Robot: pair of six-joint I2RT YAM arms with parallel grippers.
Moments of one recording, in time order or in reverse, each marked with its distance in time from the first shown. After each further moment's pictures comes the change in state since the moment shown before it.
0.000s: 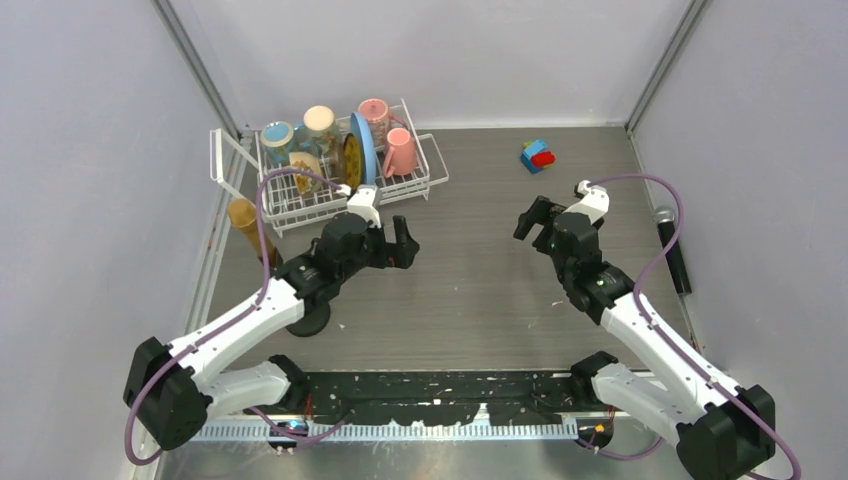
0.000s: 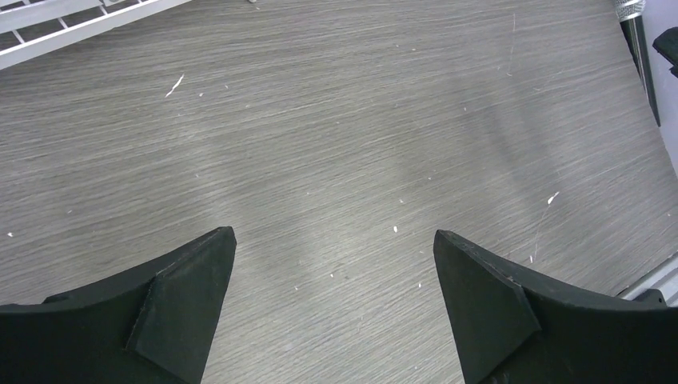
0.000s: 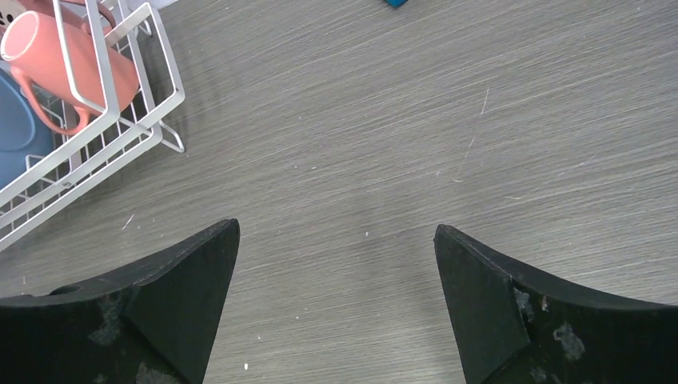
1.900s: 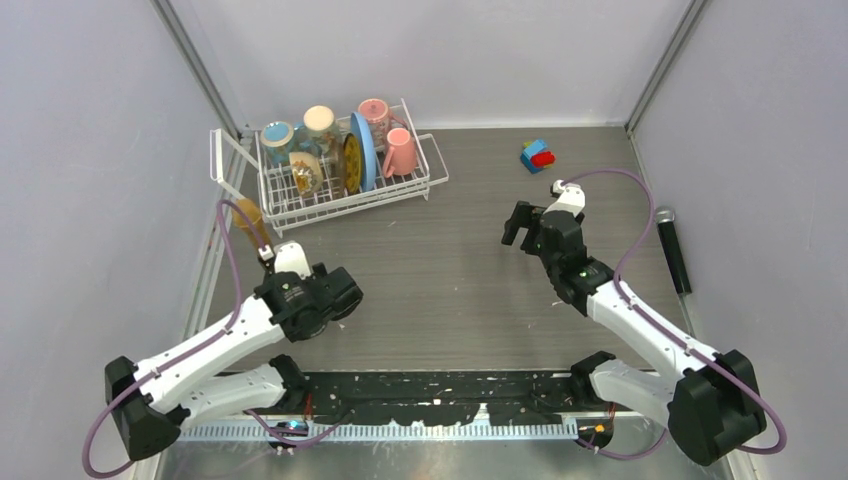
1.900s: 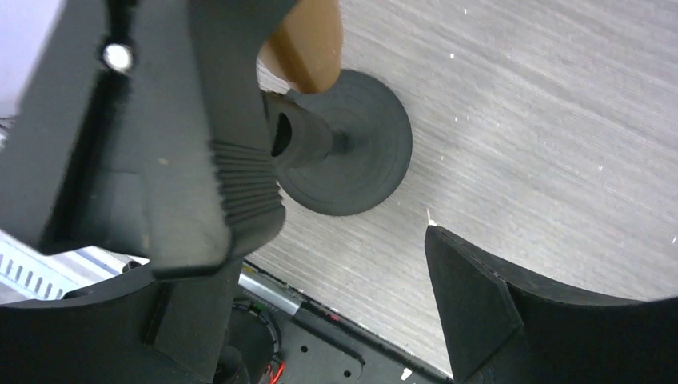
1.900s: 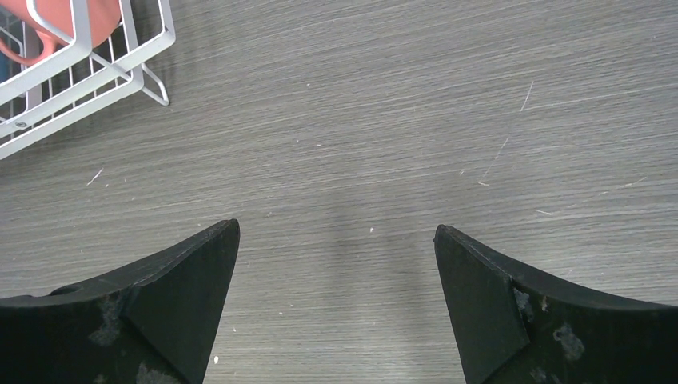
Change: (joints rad) left arm -0.191 -0.159 0.062 -1.243 -0.649 -0.806; right arm 0.000 0.143 -0.045 0.148 -0.094 -0.113
